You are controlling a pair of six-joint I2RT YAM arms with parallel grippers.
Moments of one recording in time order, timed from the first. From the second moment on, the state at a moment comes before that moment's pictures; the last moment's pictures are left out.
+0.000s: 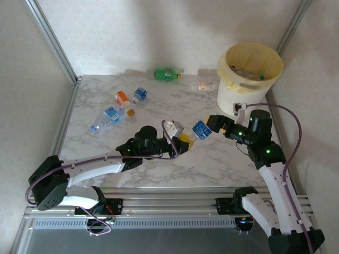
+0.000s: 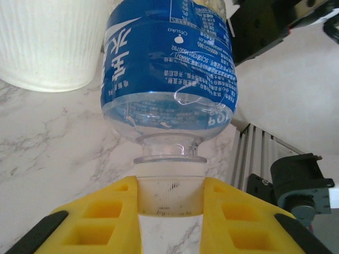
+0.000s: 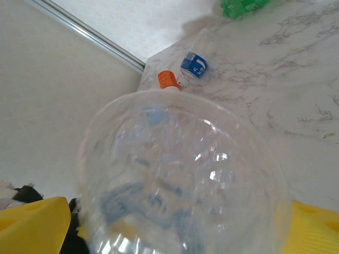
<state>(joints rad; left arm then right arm) -0.94 1.33 0.77 0.37 0.30 -0.30 0.20 0.82 0.89 -0.50 -0.60 0.63</state>
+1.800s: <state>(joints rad) -0.96 1.17 0.71 0.40 0.07 -0.27 0.20 0.87 1.14 -0.69 -0.15 0.33</state>
